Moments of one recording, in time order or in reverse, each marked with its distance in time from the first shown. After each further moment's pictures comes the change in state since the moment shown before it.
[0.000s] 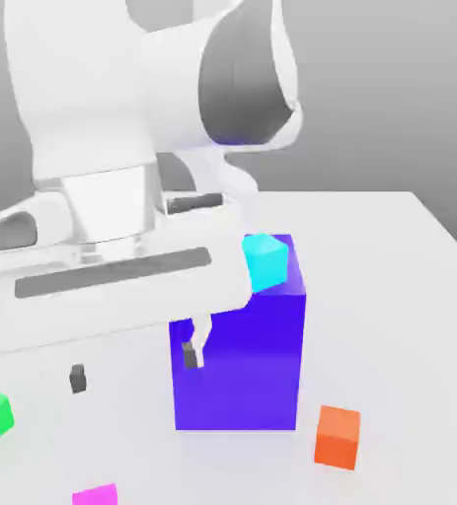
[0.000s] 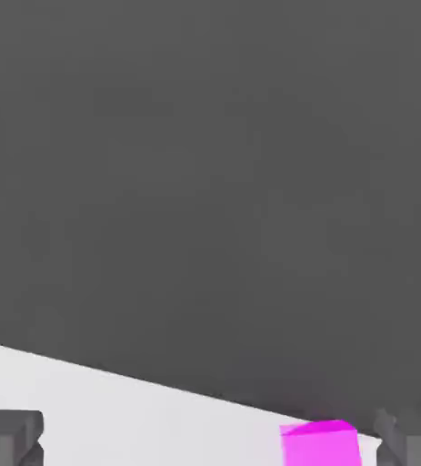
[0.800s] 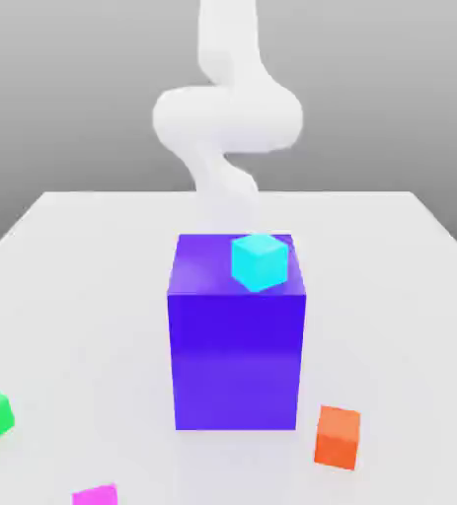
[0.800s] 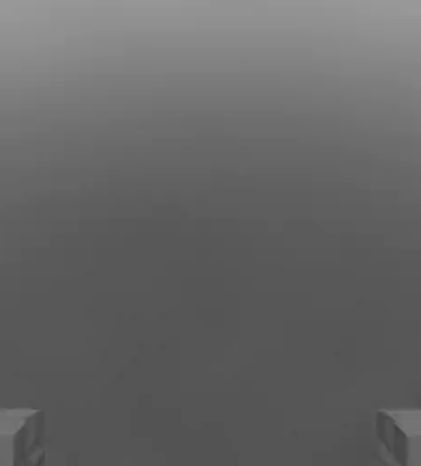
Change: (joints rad) arm -0.068 -0.867 0.232 -0.057 -0.283 -0.195 0.602
